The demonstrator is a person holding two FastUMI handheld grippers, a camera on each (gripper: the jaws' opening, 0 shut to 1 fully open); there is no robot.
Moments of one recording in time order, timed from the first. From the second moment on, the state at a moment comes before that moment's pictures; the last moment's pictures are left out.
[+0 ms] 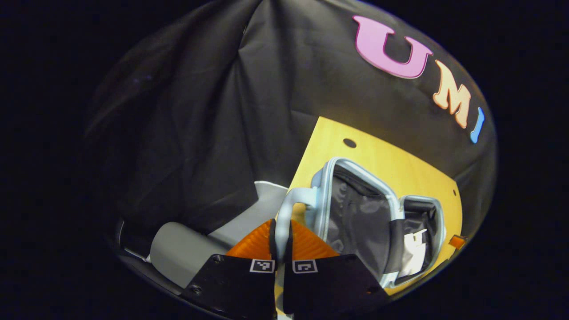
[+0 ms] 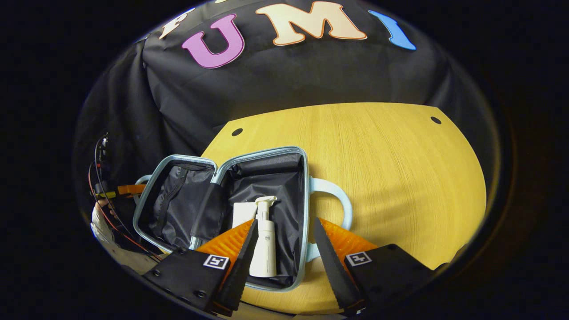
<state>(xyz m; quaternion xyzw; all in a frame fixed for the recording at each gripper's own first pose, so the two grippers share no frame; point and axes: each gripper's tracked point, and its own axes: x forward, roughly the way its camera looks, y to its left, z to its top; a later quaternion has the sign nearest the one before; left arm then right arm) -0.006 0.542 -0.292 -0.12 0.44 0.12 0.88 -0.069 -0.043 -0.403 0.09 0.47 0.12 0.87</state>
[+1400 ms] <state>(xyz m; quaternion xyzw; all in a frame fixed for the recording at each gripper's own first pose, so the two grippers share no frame) 0.058 0.184 -0.138 -0.16 0.35 -0.17 0.91 -0.098 -0.210 -0.372 0.15 0.44 0.06 0.88</state>
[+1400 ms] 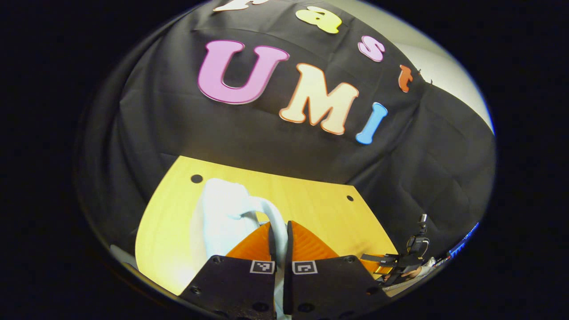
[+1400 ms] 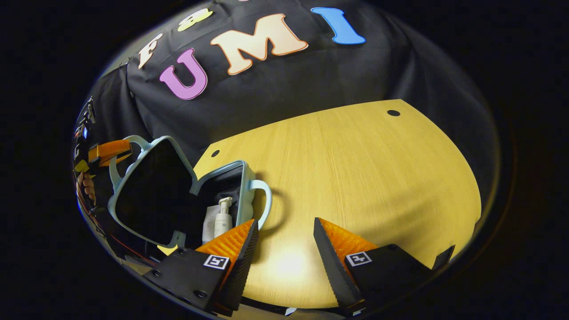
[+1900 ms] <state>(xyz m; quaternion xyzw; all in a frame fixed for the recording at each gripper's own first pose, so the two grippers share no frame) 0.050 0.080 -0.203 -0.17 0.42 -0.23 0.86 -0.110 -0.279 -0.367 0.16 0.43 0.01 0.89</state>
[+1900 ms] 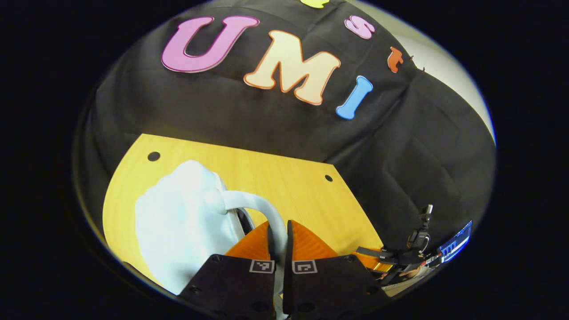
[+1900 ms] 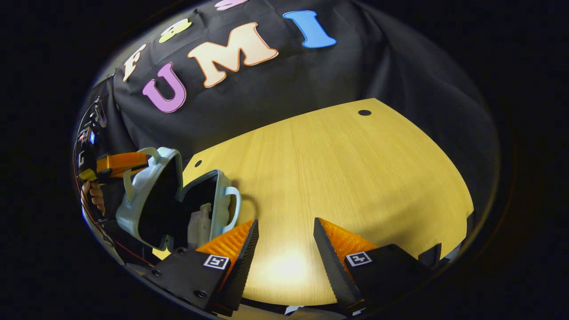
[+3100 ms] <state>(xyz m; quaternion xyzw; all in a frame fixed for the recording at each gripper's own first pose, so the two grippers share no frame) 0.021 0.016 -0.371 0.01 0.54 -0.13 0.83 -0.131 -0.382 -0.374 0.17 0.44 -0.04 0.88</state>
